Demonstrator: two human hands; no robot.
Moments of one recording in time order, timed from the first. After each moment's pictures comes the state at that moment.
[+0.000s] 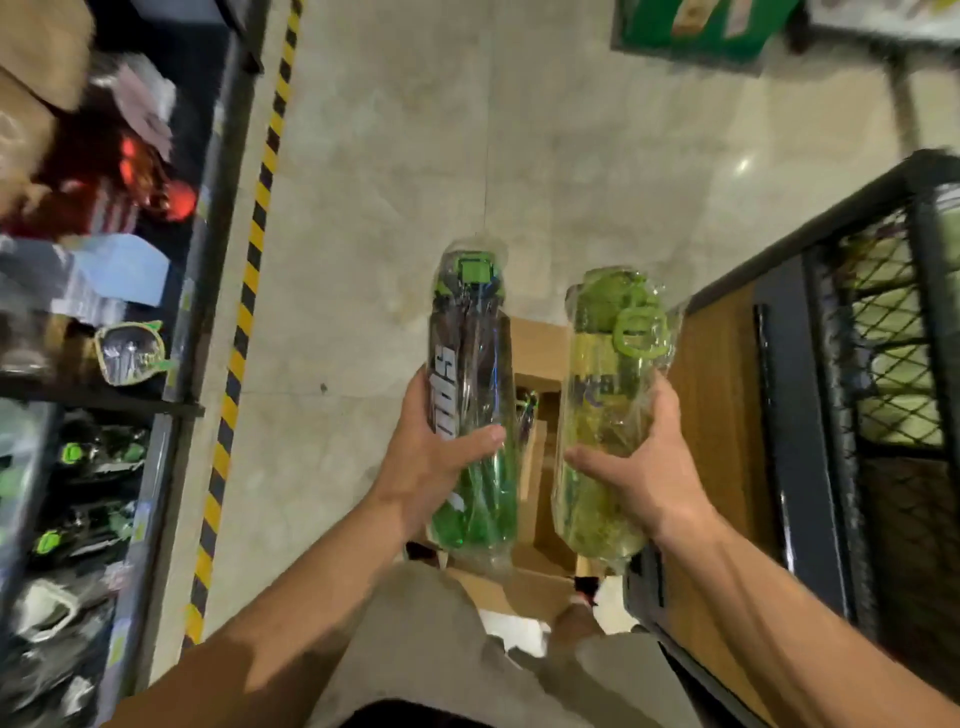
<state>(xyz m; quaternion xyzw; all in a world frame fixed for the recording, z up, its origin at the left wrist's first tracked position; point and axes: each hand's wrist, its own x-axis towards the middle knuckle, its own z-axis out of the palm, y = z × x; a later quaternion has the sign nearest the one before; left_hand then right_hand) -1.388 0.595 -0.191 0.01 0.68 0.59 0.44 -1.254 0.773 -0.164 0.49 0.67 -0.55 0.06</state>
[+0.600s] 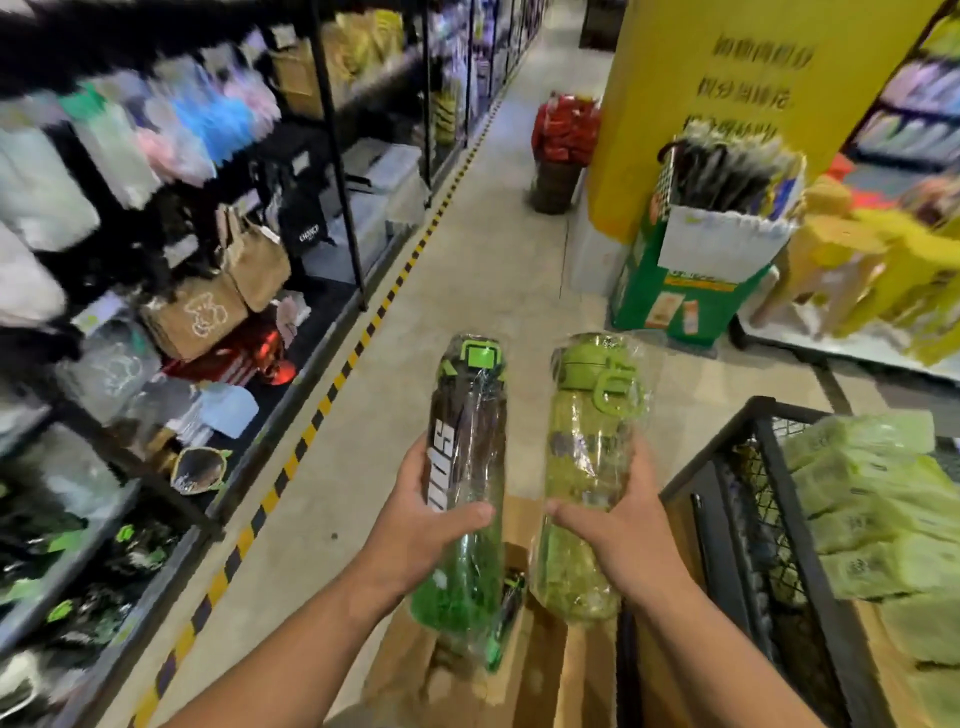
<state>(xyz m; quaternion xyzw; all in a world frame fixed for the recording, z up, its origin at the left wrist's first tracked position) -1.296 0.549 -0.020 0.11 0.68 0.68 0.27 -1.195 0.739 0.002 0.28 0.78 -0.55 -0.09</state>
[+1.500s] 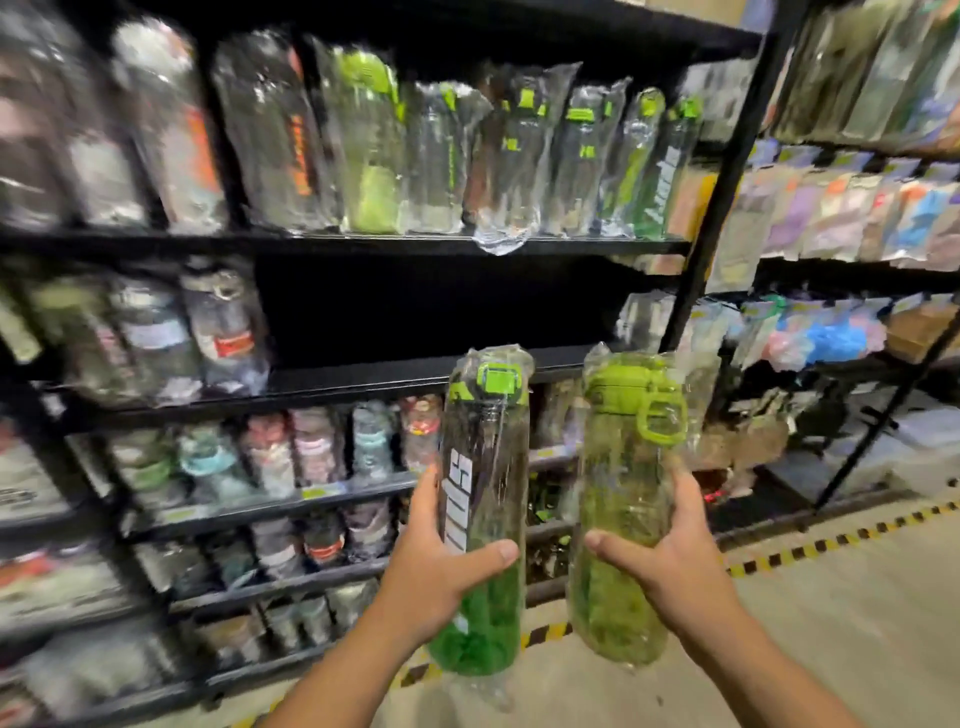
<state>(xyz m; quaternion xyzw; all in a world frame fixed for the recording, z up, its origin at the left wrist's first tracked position) -1.060 0.054 0.072 -0.16 0.69 0.66 -0.23 -1.185 0.250 0.109 -0.21 0.80 -0.55 0.09</state>
